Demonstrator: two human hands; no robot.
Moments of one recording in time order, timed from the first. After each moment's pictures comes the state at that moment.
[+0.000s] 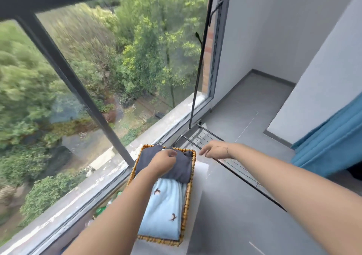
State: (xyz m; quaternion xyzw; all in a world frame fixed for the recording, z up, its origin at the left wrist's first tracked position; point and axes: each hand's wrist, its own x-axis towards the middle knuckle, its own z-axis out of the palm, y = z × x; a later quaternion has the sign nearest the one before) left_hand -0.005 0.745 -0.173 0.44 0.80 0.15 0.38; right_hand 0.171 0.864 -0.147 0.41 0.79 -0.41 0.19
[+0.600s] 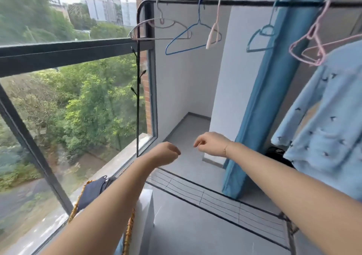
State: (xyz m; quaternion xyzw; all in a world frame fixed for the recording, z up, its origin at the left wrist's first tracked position) left_hand 0.235 0.687 0.029 0.68 0.65 0.16 0.31; right_hand 0.421 0.725 0.060 0.53 0.83 -0.17 -0.02
